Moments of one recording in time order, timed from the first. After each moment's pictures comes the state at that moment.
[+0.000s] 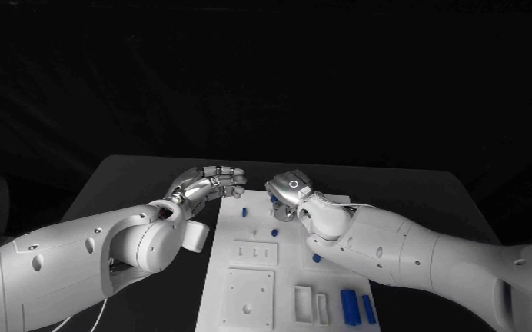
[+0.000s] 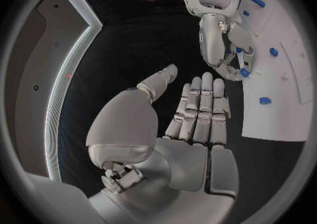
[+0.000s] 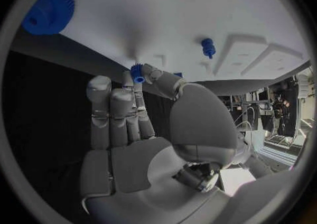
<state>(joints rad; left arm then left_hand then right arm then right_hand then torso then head) 1.35 -0.80 -0.14 1.52 0.02 -0.31 0.37 1.15 -0.10 0.52 -0.28 0.12 0.77 0.19 0.35 0.41 1.11 0.15 0.07 0.07 0.92 0.13 0.43 0.47 0.04 0.73 0.02 0.39 1.31 1.25 -0.33 -0.14 0.96 -2.00 -0.53 -0.28 1.15 -0.21 0.88 -0.20 0.04 1.01 0.11 0.41 0.42 1.31 0.05 0.10 0.18 1.33 -0.04 1.22 0.73 0.16 1.34 -0.05 0.86 1.31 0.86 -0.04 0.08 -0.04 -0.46</state>
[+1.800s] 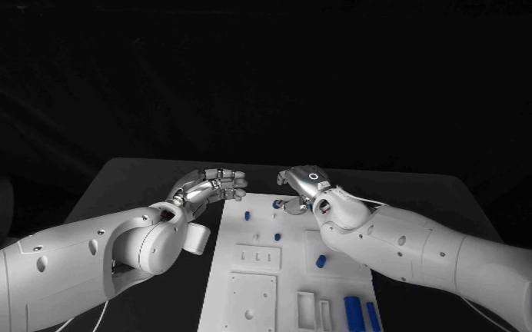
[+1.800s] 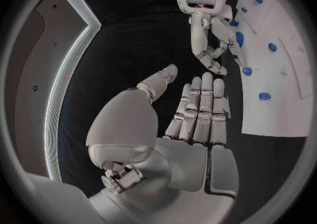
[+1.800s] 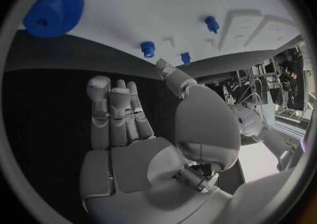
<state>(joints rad) 1.35 -0.81 -0.14 1.51 0.02 -0.31 0.37 1.15 -0.10 0.52 -0.28 0.11 0.76 0.19 0.35 0.41 1.11 0.15 0.07 0.07 0.92 0.13 0.43 0.47 0.04 0.73 0.02 0.39 1.31 1.27 -0.41 -0.09 1.01 -1.75 -0.59 -0.18 1.05 -0.30 0.64 -0.19 0.09 0.85 0.16 0.32 0.39 1.05 0.14 0.06 0.08 1.29 0.02 1.22 0.69 0.16 1.31 -0.03 0.85 1.31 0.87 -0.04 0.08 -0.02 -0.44</state>
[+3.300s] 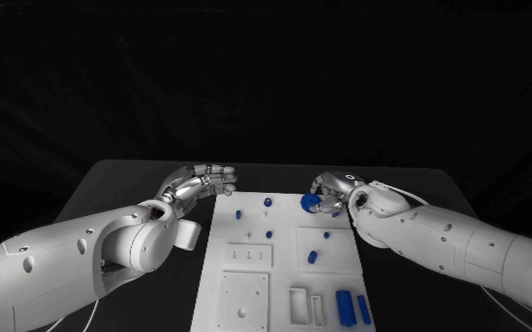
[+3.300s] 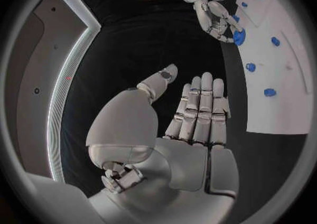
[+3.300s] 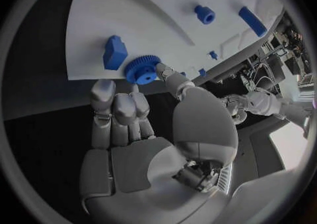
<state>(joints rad) 1.35 -0.82 -0.14 1.50 0.02 -0.32 0.39 1.16 -0.11 0.52 -0.28 0.11 0.77 0.19 0.35 0.41 1.11 0.15 0.07 0.07 0.92 0.12 0.43 0.47 0.05 0.73 0.02 0.39 1.31 1.25 -0.59 -0.04 1.04 -1.52 -0.35 -0.14 1.08 -0.26 0.55 -0.21 0.17 0.83 0.14 0.30 0.39 1.20 0.03 1.28 1.25 1.29 -0.08 1.37 0.83 0.20 1.34 -0.08 0.98 1.31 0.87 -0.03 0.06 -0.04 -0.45</state>
